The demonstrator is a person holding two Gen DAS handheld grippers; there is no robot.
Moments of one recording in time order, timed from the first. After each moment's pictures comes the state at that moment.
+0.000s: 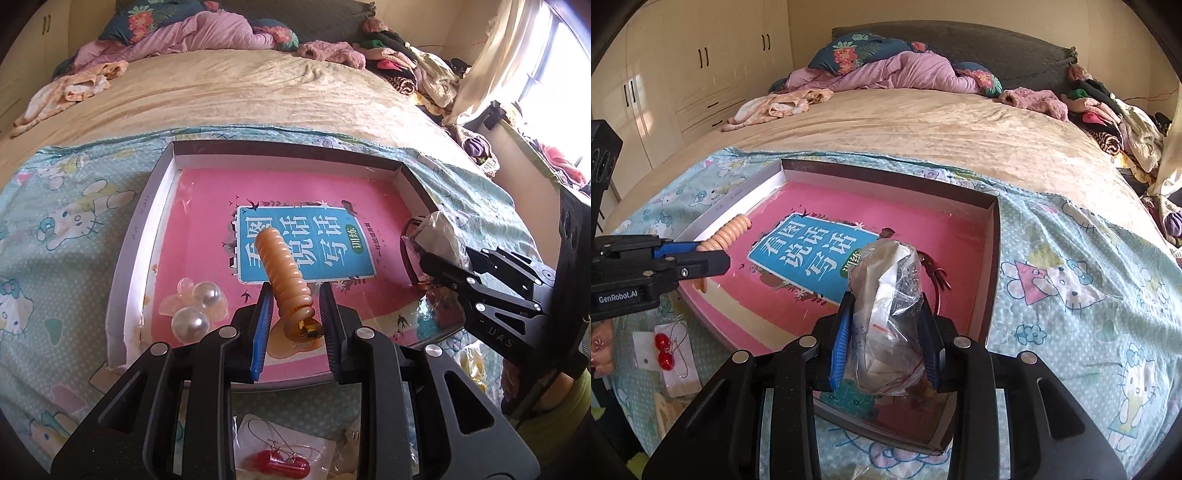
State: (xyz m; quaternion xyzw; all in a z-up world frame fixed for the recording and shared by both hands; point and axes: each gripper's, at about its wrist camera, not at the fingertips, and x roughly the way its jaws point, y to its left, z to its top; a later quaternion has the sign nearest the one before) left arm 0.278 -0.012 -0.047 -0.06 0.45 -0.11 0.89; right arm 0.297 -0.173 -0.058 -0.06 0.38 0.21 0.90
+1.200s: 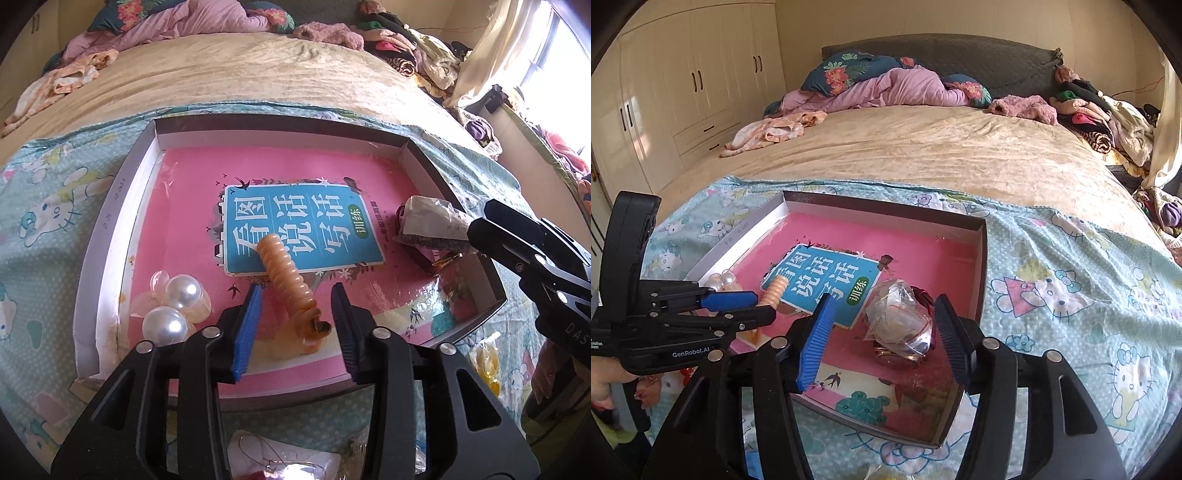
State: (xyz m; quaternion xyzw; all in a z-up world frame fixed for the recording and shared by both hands) left arm 0.291 -0.021 -0.068 -0.05 0.48 -0.11 0.87; right arm 0.287 -0.179 -0.032 -0.03 0.36 0.20 0.91
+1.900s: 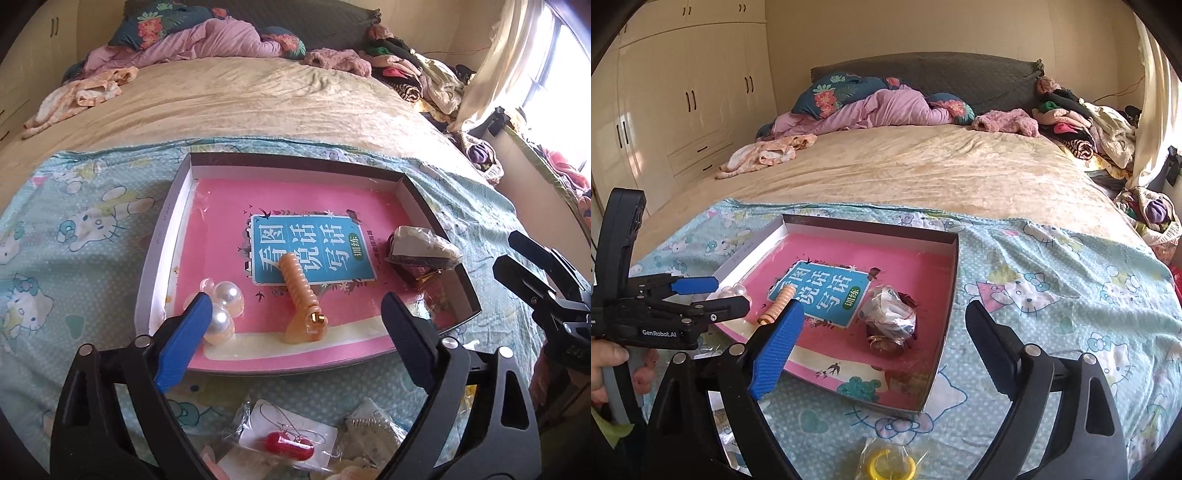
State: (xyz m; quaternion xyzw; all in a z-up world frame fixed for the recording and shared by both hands) left arm 0.265 -0.004 -0.027 -0.06 0.43 -0.09 0.89; right arm 0.252 -0.201 -0.005 -0.01 0.33 0.18 0.93
